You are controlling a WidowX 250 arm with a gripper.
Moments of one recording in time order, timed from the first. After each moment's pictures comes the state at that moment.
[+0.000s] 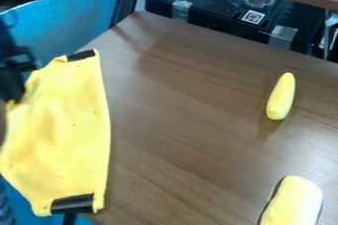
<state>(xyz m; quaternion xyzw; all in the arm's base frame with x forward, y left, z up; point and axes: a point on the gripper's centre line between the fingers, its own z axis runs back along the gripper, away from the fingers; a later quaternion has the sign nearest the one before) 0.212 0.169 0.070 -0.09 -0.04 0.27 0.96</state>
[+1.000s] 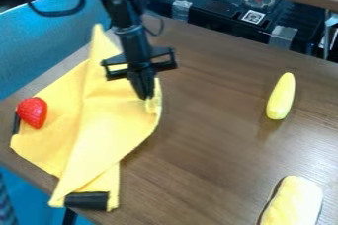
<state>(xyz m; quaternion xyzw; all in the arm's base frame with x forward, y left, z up) 0.331 0.044 0.050 -0.10 -0.05 0.29 0.95</state>
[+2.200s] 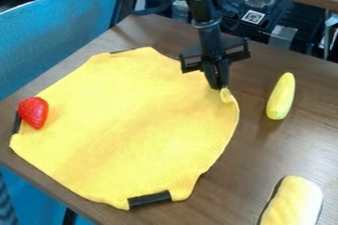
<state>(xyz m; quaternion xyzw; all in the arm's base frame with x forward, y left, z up) 0.414 -0.032 0.047 -0.13 -0.07 0.29 0.95</state>
